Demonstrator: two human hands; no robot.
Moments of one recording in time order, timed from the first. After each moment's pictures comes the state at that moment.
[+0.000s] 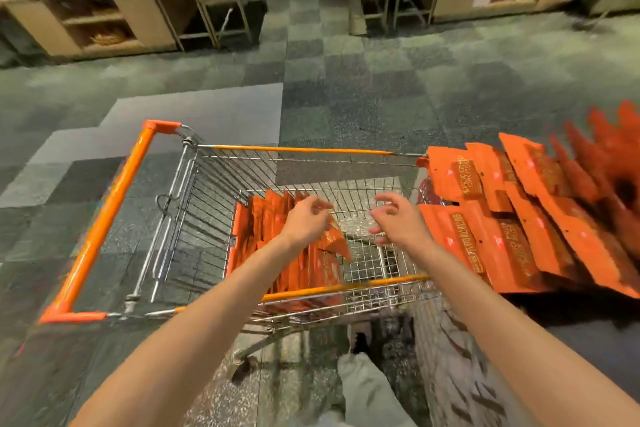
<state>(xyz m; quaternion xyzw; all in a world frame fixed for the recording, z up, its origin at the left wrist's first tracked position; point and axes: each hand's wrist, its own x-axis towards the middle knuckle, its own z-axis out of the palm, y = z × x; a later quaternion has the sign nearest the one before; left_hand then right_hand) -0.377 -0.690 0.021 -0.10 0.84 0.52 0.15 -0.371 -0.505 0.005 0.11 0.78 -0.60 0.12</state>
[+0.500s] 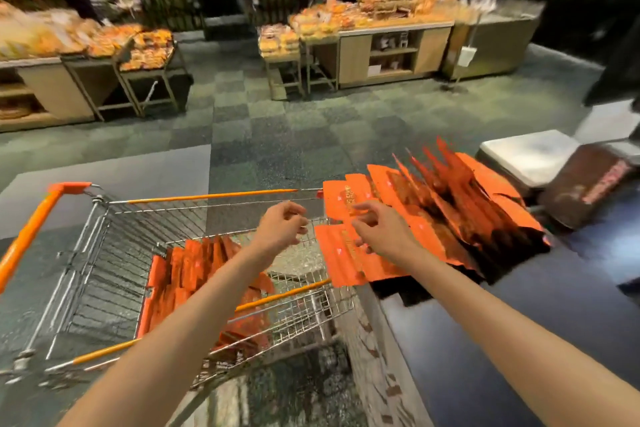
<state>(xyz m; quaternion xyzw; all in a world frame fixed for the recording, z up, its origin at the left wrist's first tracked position) -0.303 -0.540 0.114 0.01 0.83 0.55 0.11 -0.255 -0.348 0.110 0.08 0.84 -0.53 0.00</state>
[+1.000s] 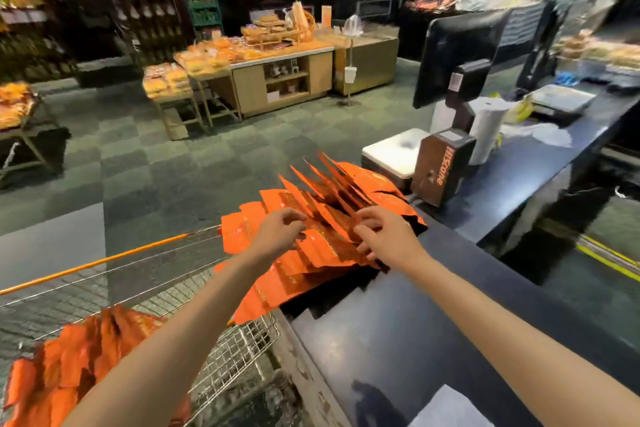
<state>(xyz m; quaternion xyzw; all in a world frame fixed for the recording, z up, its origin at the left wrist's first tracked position) -0.273 -0.338 0.137 0.17 0.81 0.52 0.20 -0.144 -0.173 0.142 0.21 0.84 -0.49 -0.12</state>
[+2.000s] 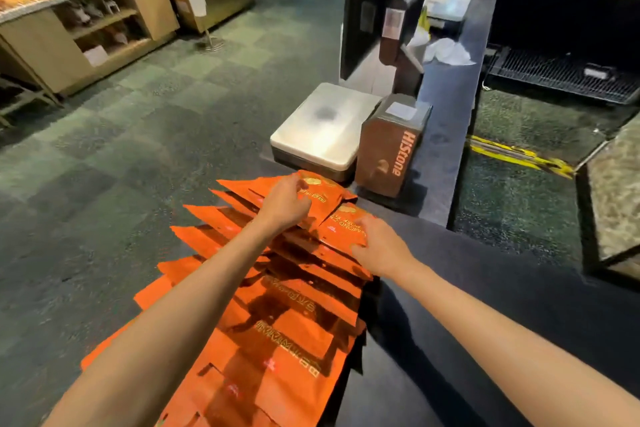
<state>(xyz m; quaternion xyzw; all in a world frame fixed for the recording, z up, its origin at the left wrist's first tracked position) -0.525 -0.020 0.060 0.48 0.82 0.23 0.19 -0.328 0.018 0.045 0.46 0.83 -0.32 0.01</state>
